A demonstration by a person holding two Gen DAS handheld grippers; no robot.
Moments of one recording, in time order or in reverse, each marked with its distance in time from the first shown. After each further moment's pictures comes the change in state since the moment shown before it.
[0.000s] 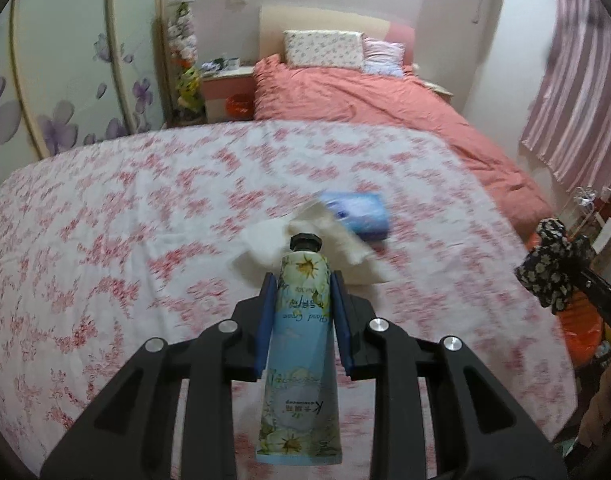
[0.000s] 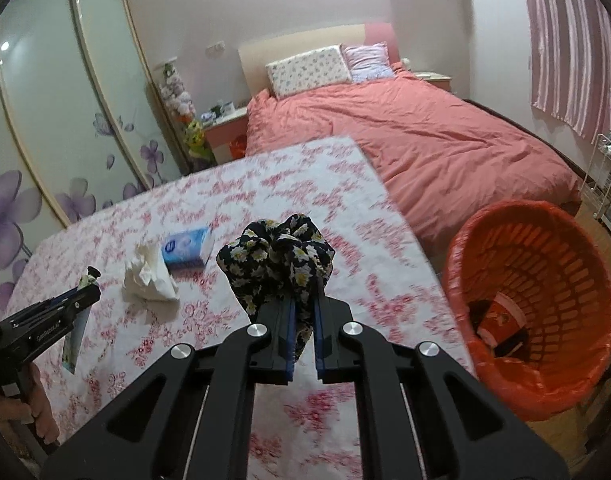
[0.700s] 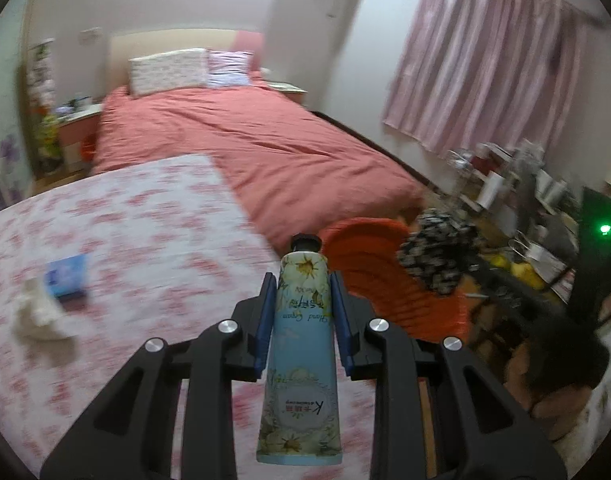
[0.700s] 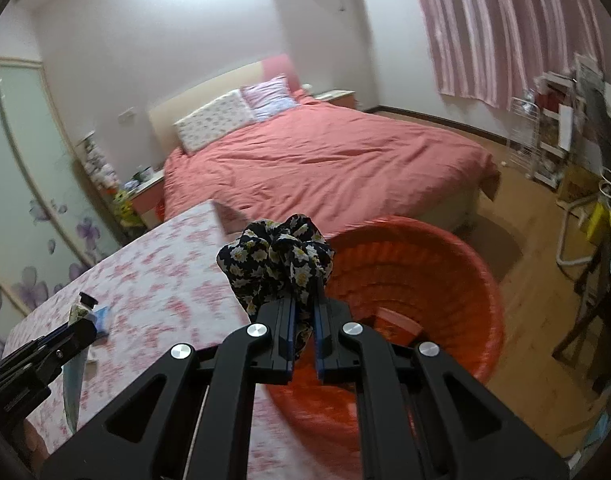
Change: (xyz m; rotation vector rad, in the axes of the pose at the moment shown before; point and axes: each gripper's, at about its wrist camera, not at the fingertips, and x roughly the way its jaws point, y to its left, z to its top) left arm -0.024 -0.249 0.009 0.241 -0.025 -0.453; right arm -0.056 -0.158 0.010 0.255 -0.125 -0.219
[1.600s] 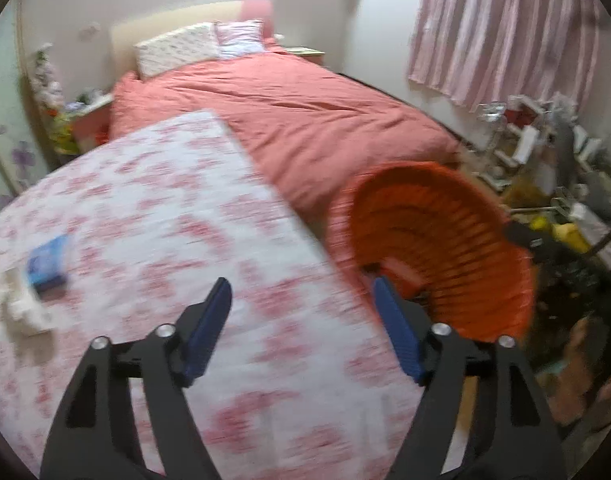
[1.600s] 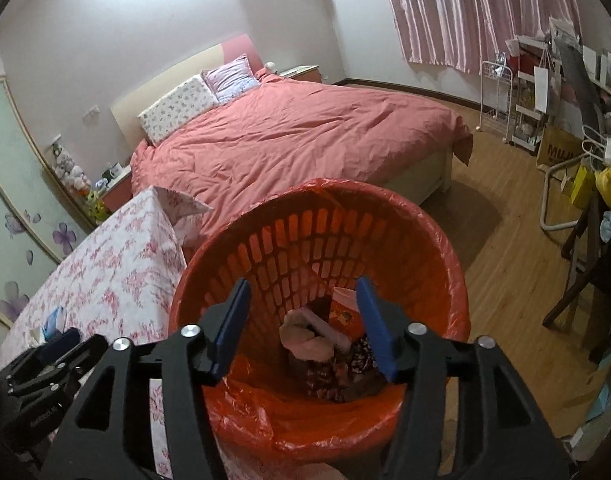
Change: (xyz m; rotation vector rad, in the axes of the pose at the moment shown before) left arm 0.067 0.018 -0.034 0.051 0.124 0.211; right arm 0.030 -0.051 -0.016 0.044 0.082 -0.058
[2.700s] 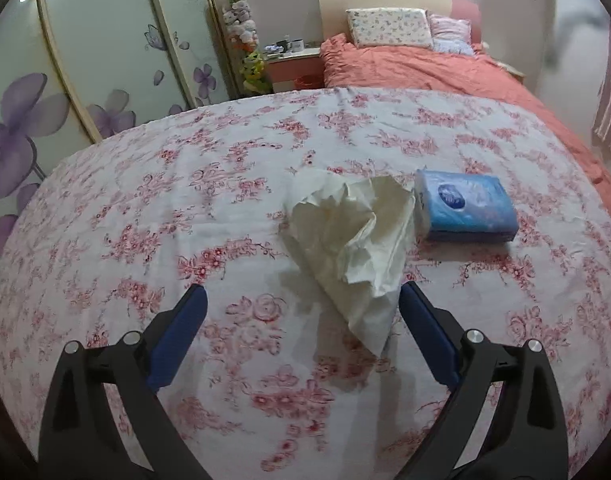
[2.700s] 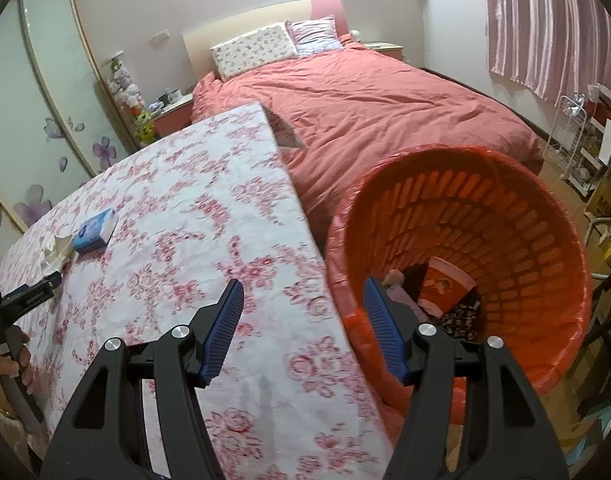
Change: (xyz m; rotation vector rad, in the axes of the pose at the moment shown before) left arm -0.032 0.280 -0.066 -0.366 0.049 0.501; right arm 0.019 0.134 -0.052 -0.254 0.131 0.114
